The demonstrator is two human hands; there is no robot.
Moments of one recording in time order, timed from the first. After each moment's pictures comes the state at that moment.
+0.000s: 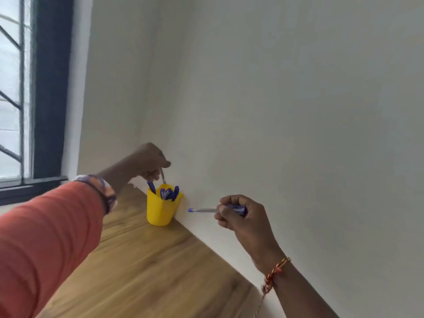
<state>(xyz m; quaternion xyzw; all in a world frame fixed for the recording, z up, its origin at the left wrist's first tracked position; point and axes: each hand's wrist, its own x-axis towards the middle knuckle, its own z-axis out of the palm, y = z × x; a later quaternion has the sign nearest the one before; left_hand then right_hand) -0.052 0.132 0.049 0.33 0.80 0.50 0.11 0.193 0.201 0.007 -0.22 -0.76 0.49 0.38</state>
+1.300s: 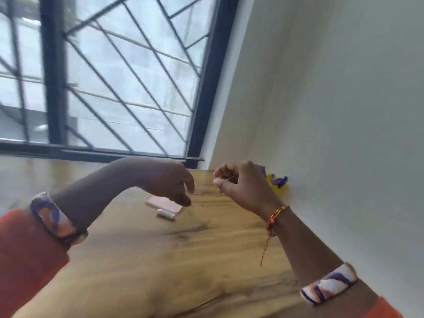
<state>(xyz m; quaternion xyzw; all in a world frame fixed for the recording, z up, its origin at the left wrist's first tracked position) 0.087 -0.165 0.032 0.36 0.92 0.13 0.11 0.147 0.010 0.022 0.06 -0.94 0.24 0.23</state>
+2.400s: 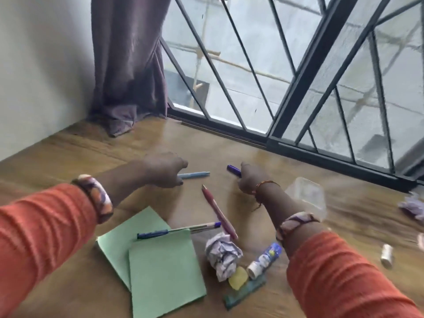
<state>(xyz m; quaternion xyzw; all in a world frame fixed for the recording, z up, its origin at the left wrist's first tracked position) -0.012 -0.743 -0.088 0.02 0.99 0.01 0.12 -0.079 -0.550 -0.104 0.08 -0.99 0.02 -0.09</state>
